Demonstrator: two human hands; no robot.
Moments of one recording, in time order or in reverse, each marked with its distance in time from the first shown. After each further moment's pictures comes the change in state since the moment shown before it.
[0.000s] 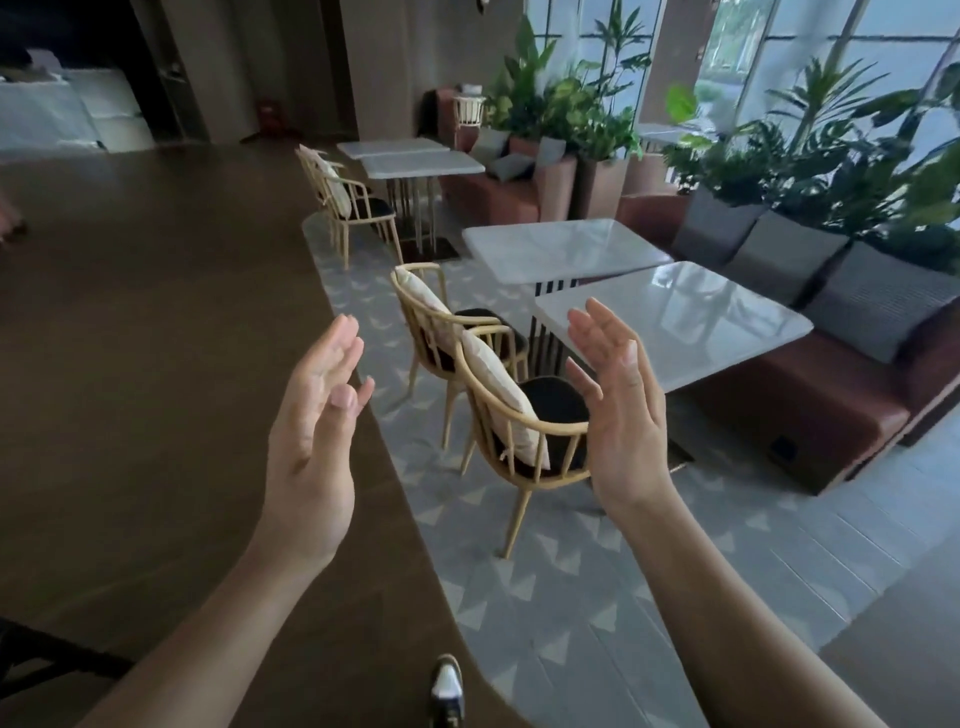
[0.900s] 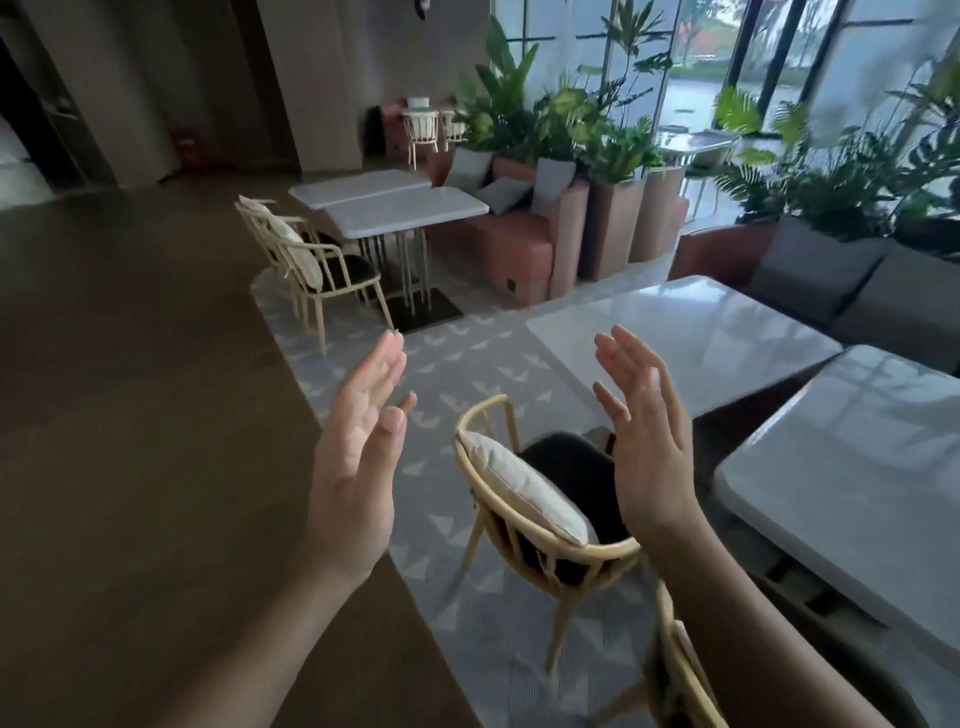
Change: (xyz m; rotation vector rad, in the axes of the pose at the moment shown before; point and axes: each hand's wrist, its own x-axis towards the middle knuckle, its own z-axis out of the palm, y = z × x) left_hand 0.757 -0.517 -0.241 -0.084 -0.197 -0.027; right_hand 0.700 0.454 0.377 -0.123 0.182 0.003
